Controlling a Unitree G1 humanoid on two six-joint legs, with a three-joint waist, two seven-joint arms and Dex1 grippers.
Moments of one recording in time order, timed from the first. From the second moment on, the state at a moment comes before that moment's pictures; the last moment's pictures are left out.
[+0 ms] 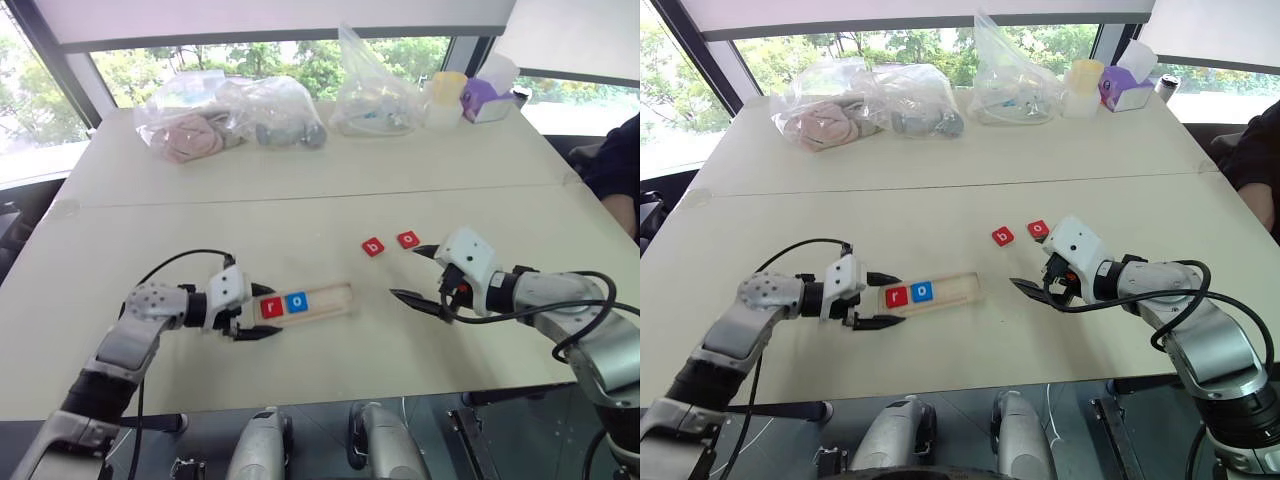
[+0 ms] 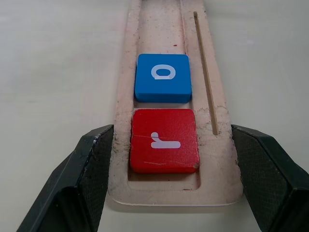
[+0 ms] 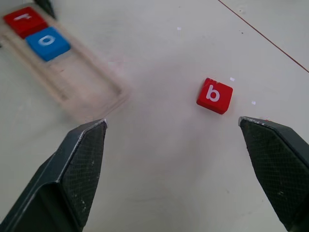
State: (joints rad) left arm -0.22 0.68 -0.18 -0.01 -0.19 0.13 -1.19; right arm -0.21 -0.84 -0.01 -0.51 0.38 0.71 0.75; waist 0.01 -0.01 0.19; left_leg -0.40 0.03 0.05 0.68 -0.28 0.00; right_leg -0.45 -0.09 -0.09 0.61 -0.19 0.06
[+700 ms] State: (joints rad) left arm -0.19 0.67 -0.20 -0.08 -0.19 0.15 -1.18; right arm -0.24 -0.84 0.03 -0.50 0.37 0.70 0.77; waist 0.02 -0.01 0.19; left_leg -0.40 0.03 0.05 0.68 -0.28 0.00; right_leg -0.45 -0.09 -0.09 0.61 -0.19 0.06
